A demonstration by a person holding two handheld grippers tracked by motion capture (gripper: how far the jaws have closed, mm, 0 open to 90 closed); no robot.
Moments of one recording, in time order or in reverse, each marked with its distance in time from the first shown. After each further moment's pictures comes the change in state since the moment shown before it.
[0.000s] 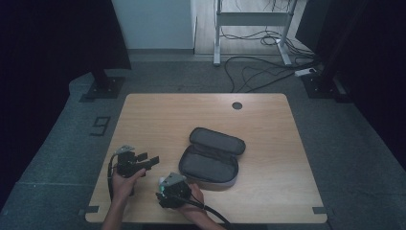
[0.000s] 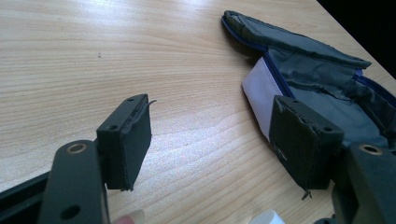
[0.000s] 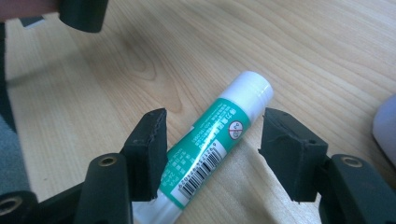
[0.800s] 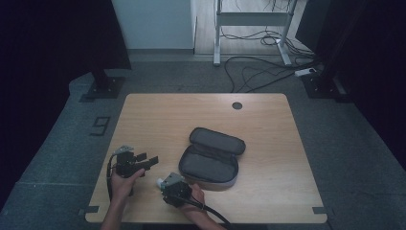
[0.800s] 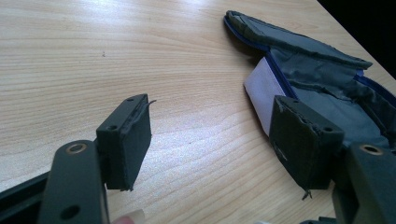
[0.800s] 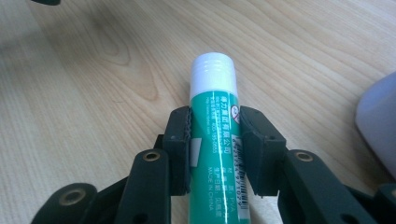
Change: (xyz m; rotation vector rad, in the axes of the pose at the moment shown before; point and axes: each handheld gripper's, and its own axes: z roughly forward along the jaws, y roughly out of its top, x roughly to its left) left arm 0.002 -0.001 -0.002 -0.003 -0.001 -0.006; right arm -0.003 -0.004 0.007 0.040 -0.069 -0.025
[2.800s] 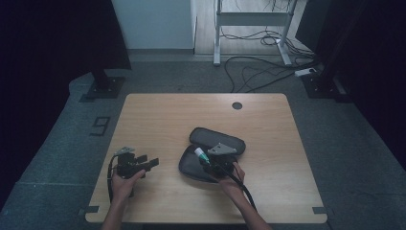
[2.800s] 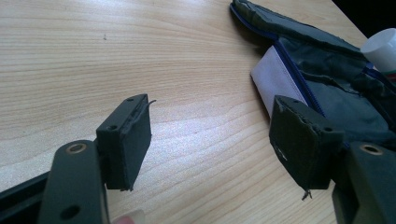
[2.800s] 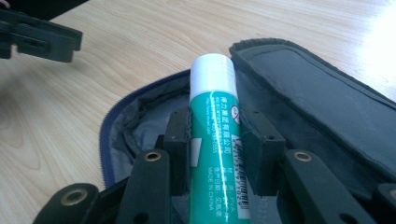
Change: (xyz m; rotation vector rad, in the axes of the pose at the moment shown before) left arm 0.004 -0.006 0.005 0.028 0.003 -0.021; right arm -0.127 -0.002 -0.084 -0.132 -0.128 0.211
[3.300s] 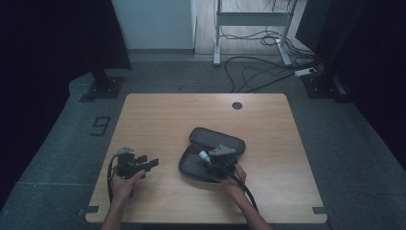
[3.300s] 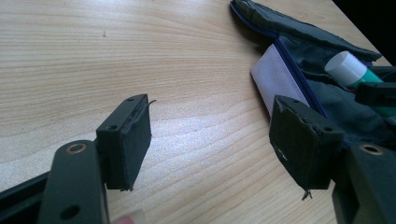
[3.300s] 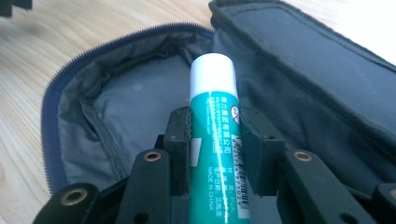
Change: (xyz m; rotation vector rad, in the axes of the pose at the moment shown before) left arm 0.001 -0.001 0.000 0.006 -0.005 -0.004; right arm -0.012 -0.017 0.018 0.087 -0.047 -0.007
